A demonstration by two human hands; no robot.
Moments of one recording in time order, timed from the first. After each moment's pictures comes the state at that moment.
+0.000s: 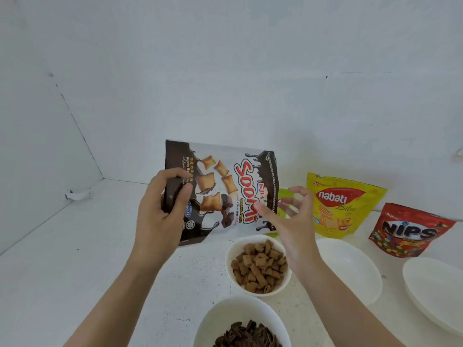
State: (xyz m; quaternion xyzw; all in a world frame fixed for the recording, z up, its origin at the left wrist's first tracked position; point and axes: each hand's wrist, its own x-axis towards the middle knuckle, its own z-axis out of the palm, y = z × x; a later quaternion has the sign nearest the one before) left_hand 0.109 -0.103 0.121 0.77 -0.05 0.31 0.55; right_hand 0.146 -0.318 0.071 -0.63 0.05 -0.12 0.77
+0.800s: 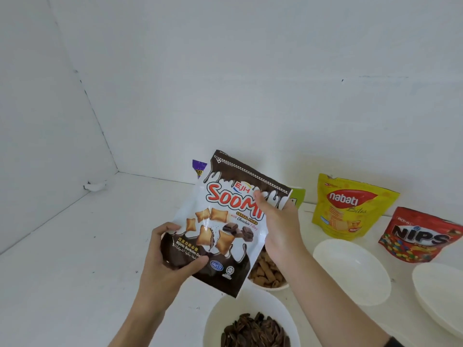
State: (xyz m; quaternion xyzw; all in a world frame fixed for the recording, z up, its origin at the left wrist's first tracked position) left_hand 0.054 -0.074 0.032 0.68 0.05 0.15 0.71; right_hand 0.147 -0.271 0.083 -0.52 0.07 -0.01 0.85
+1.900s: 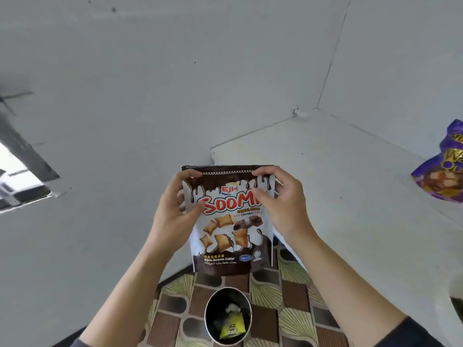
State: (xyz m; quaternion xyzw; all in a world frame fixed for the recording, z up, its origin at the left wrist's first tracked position) left_hand -0.277 0.191 0.042 0.70 0.30 0.33 0.56; right_hand -0.102 0.072 0.035 -0.64 -0.34 0.19 0.66
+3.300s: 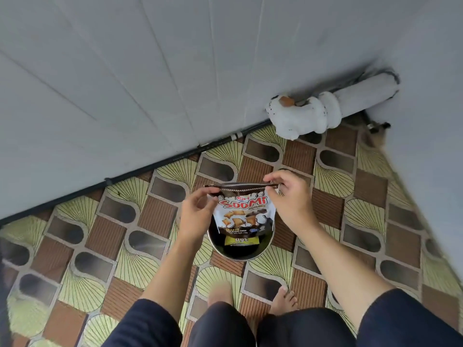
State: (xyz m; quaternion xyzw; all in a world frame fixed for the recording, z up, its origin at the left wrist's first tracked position) left_hand -0.295 0.229 -0.502 0.45 0.60 0.15 0.64; right_hand -0.099 0.137 -0.506 -0.78 -0.33 0.33 0.41
